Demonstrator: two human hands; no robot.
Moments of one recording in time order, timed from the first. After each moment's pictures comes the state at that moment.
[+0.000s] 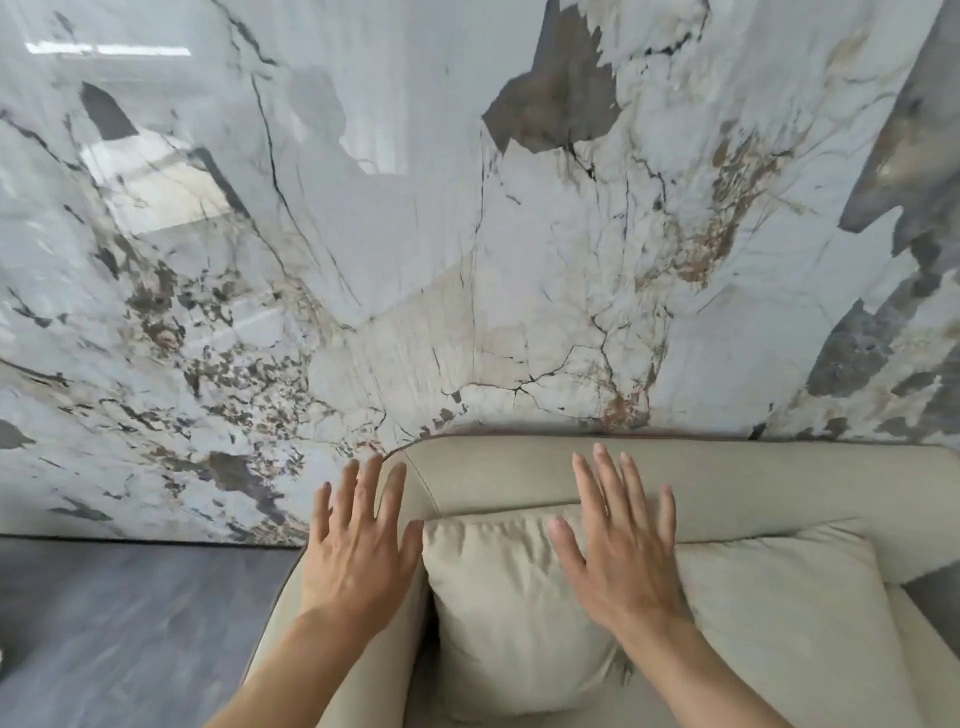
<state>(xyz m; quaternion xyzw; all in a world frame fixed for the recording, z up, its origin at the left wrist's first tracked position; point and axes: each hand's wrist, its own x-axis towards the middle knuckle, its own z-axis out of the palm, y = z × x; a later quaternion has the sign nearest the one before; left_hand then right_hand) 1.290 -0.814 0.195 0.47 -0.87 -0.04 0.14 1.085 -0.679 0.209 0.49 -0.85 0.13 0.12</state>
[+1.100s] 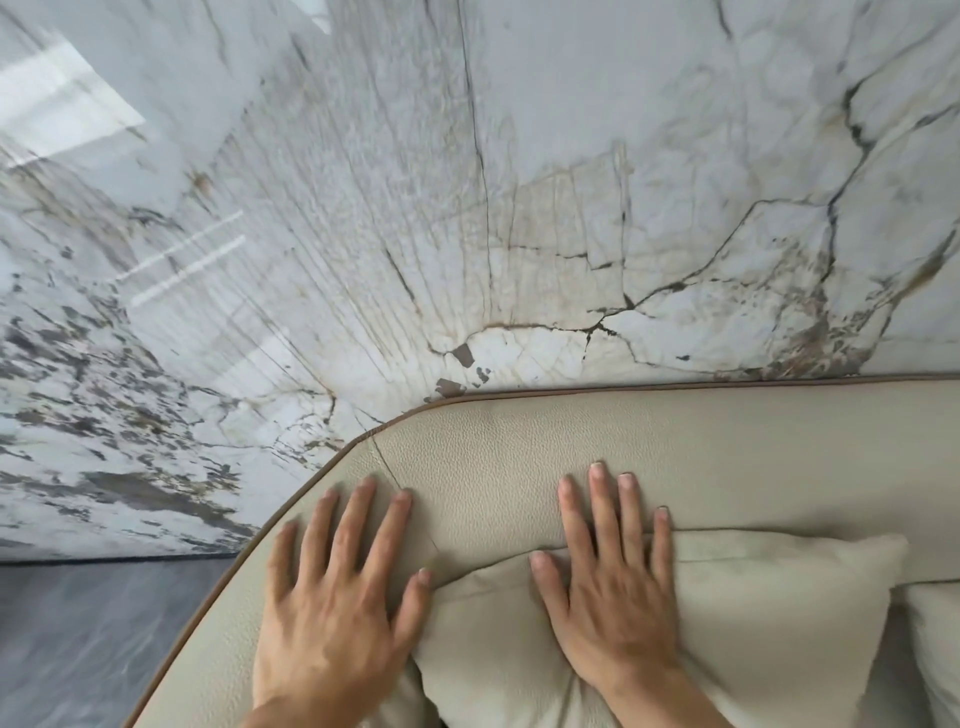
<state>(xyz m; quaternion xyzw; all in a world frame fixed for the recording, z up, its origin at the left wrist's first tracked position) 1.192 -1.001 -0.055 0.44 -0.90 0.01 0.03 0.992 -0.881 -0.100 0.48 -0.87 0.11 0.08</state>
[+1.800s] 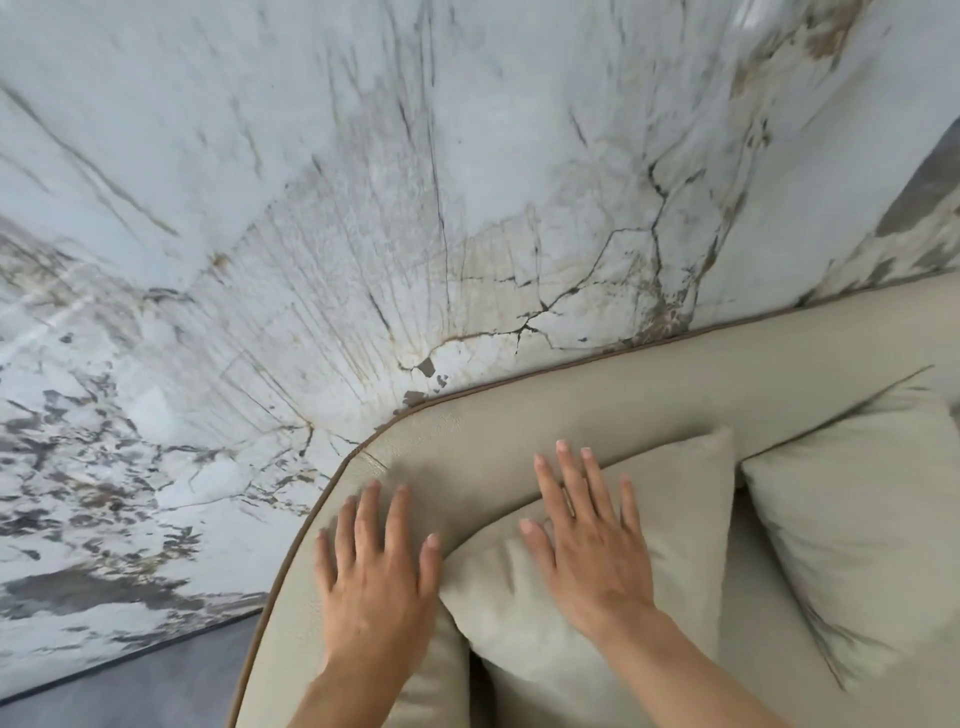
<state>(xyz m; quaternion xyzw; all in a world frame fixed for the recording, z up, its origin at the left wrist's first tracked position) 1.204 -1.001 -0.027 0.40 -0.90 -0.13 0.08 1.058 -0.862 -0.025 0.38 -0.92 0.03 0.08</state>
